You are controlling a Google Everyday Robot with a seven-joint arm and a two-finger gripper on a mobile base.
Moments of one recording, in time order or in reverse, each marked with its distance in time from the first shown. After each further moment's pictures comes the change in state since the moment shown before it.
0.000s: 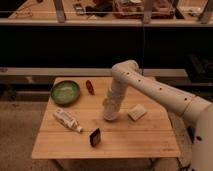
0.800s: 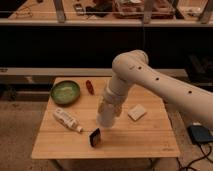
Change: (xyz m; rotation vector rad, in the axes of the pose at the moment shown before) arm -0.122 -0.015 -0.106 0.113 -0.065 -0.237
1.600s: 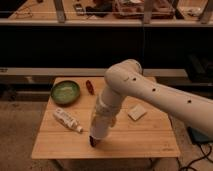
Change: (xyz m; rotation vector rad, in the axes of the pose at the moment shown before) arm -0.048 -0.025 0.034 -0.014 -0.035 -0.146
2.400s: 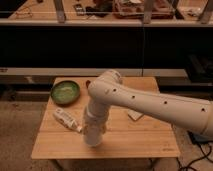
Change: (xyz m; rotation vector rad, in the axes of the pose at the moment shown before) arm -0.004 -0.011 0.056 -0.074 -0.035 -0.048
